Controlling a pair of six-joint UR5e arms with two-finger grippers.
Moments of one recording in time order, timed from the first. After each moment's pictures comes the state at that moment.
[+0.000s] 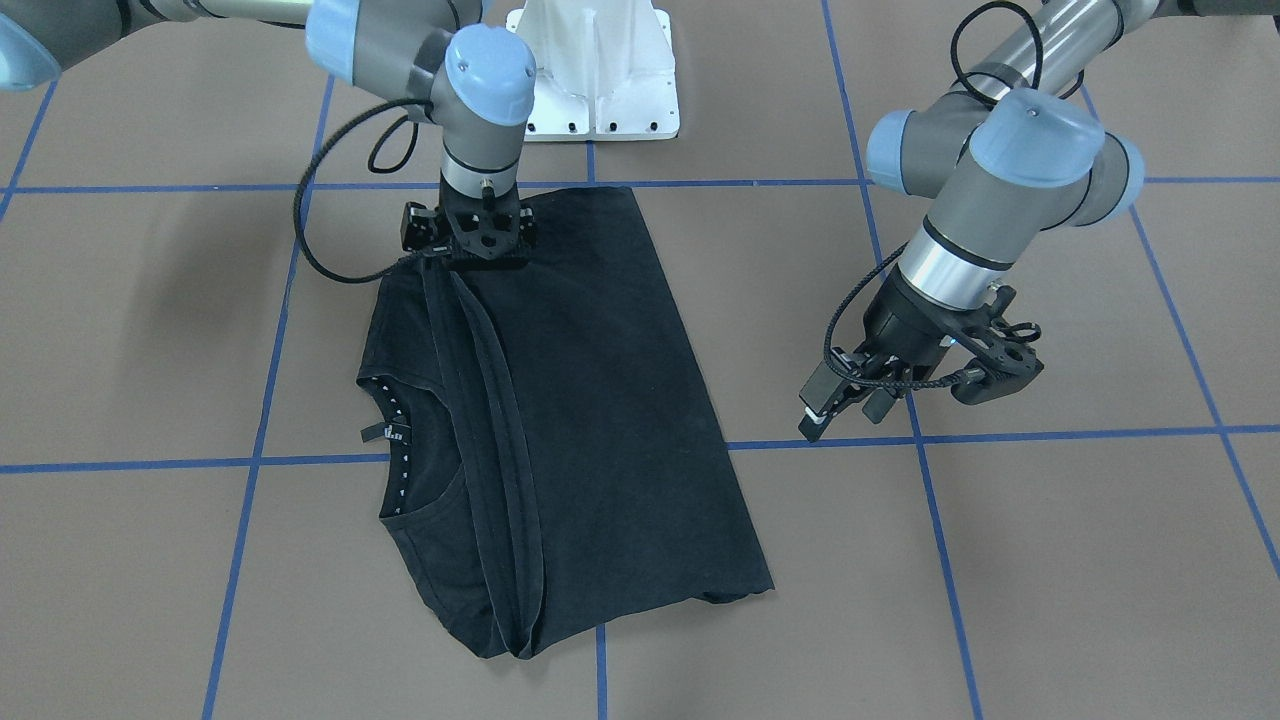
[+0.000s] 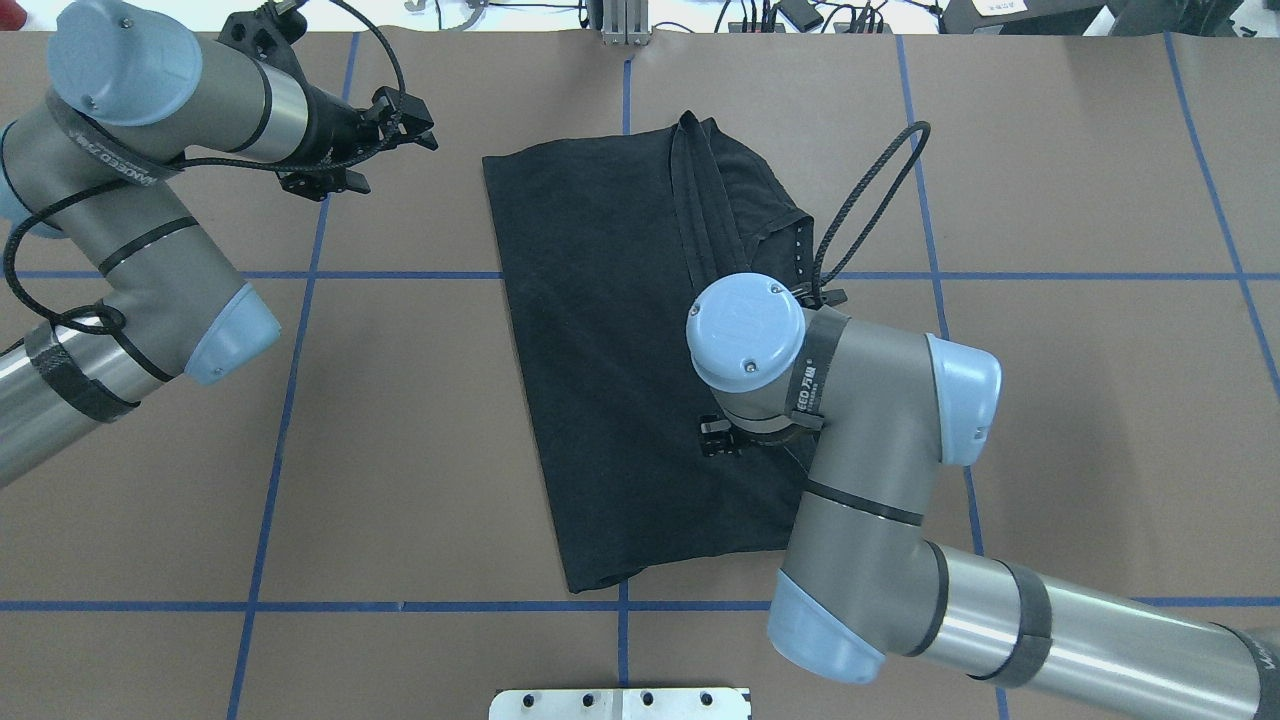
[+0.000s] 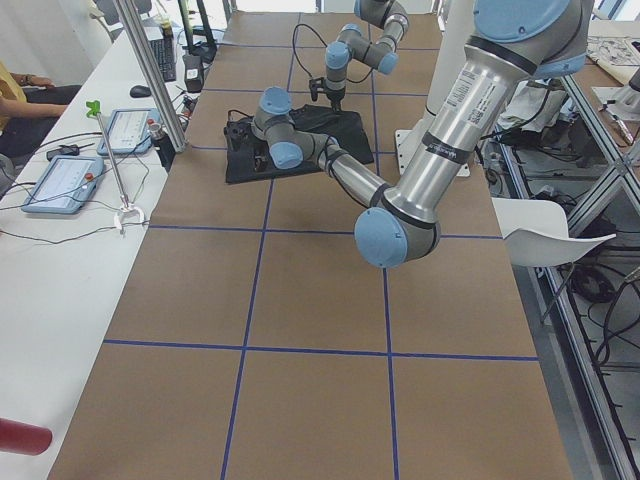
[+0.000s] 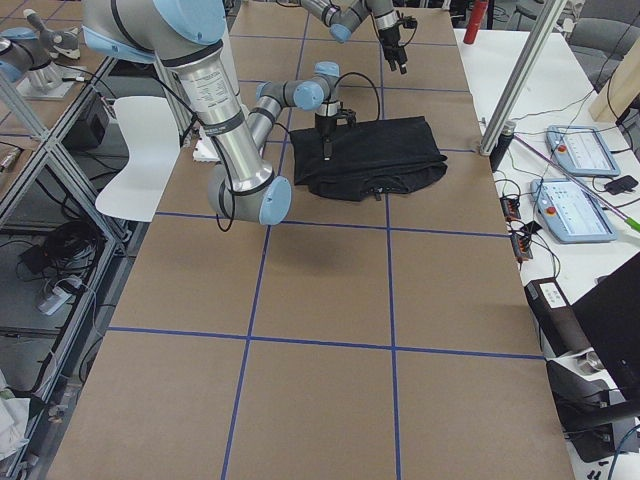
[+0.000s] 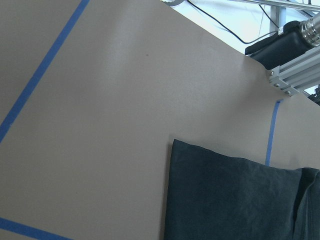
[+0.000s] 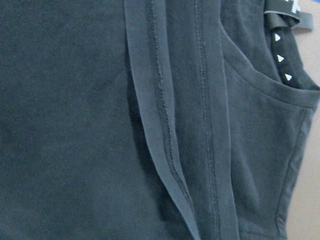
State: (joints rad) left arm -0.88 -2.10 -1.57 -2.15 -1.94 -1.52; right arm 0.45 -0.92 1.72 -1.87 1.78 1.02
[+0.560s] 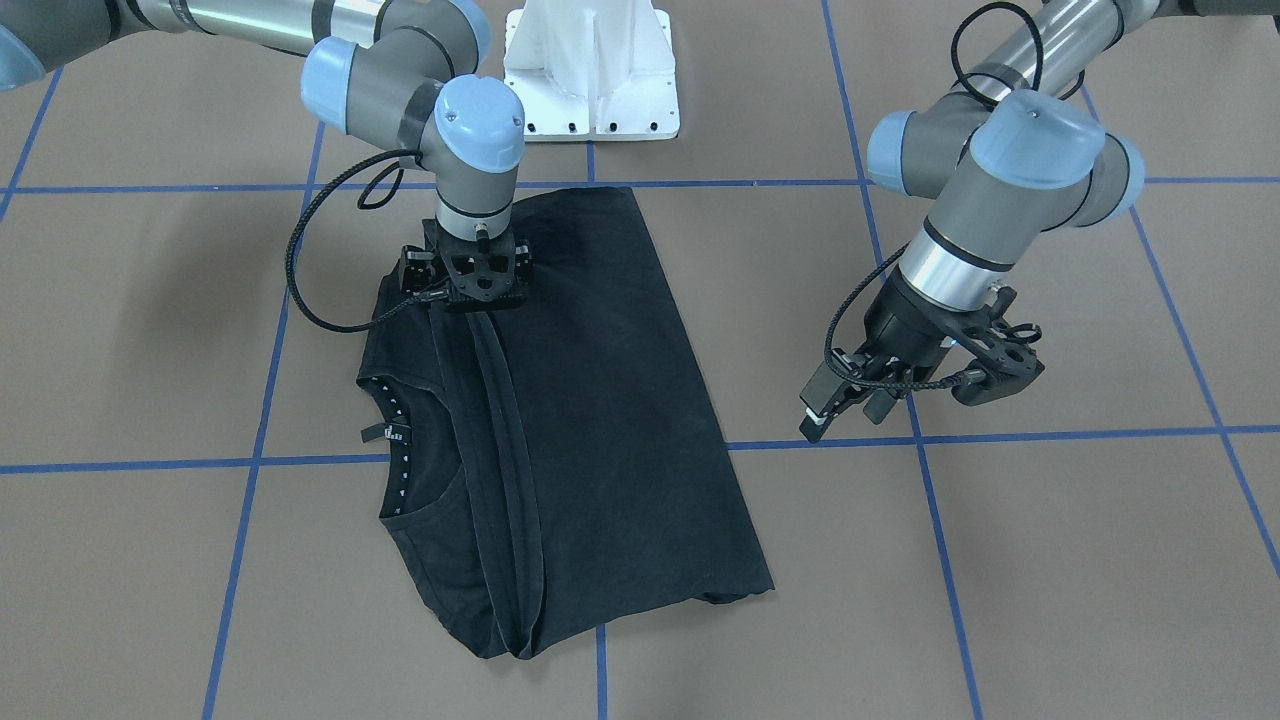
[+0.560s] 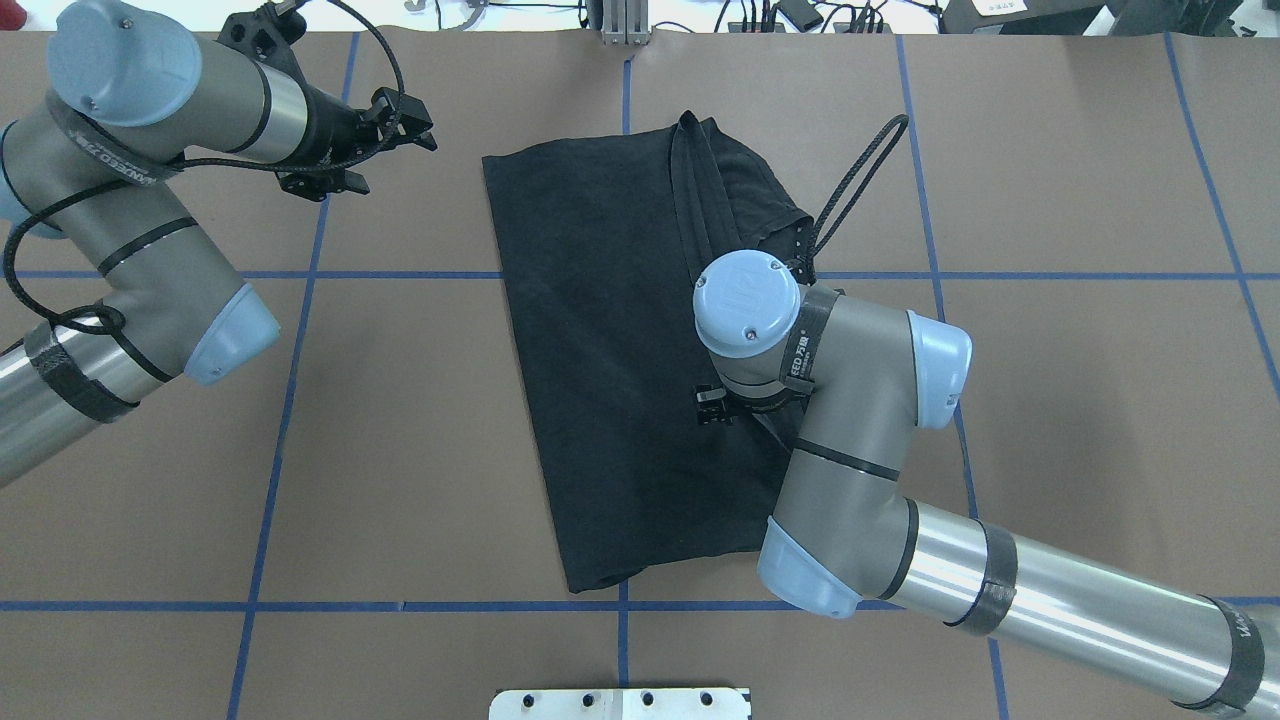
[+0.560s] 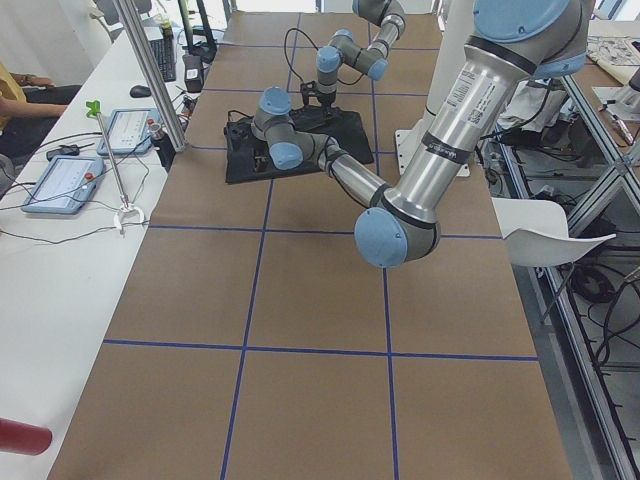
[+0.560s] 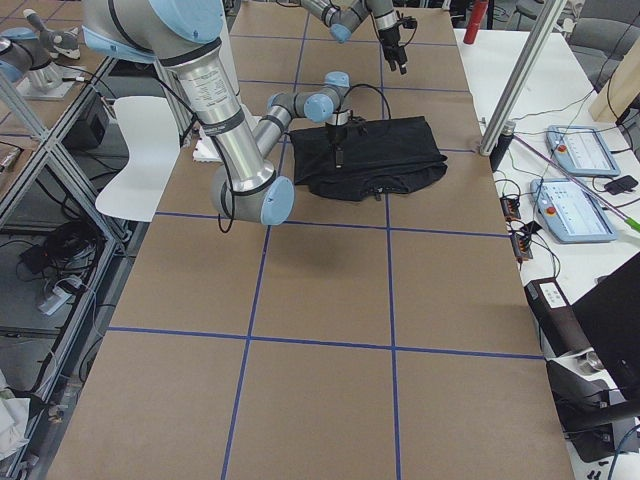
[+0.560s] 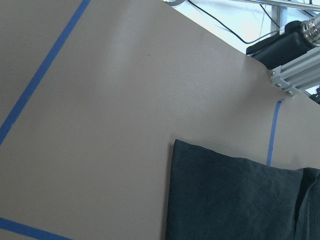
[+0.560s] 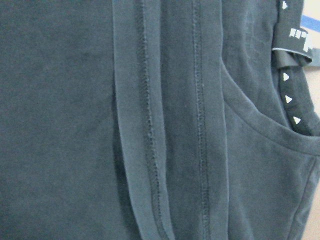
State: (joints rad) left arm -0.88 -2.10 -1.57 -2.15 -1.94 -1.52; right arm 0.48 -0.94 1.67 -1.80 1.78 0.96
